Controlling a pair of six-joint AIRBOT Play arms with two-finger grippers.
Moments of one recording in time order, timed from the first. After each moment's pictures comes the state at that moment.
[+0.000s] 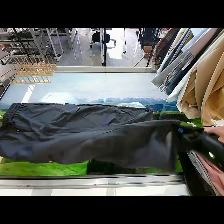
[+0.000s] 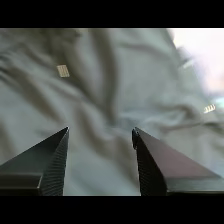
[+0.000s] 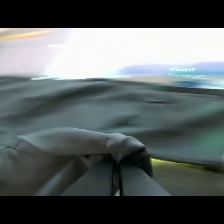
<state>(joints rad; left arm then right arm) 1.06 -1.53 1.46 0.79 -1.36 -1.16 0.32 -0.40 0.93 -1.59 1.03 1.89</state>
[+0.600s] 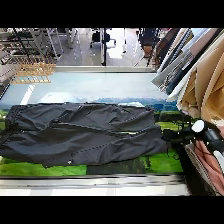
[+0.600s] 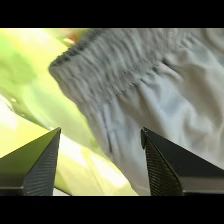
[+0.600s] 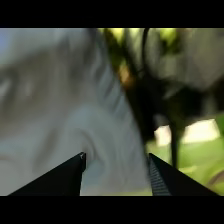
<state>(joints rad) 1.07 -1.68 1.46 1.18 -1.32 -1.26 -0.27 -1.16 0.82 -1.24 1.11 1.48</state>
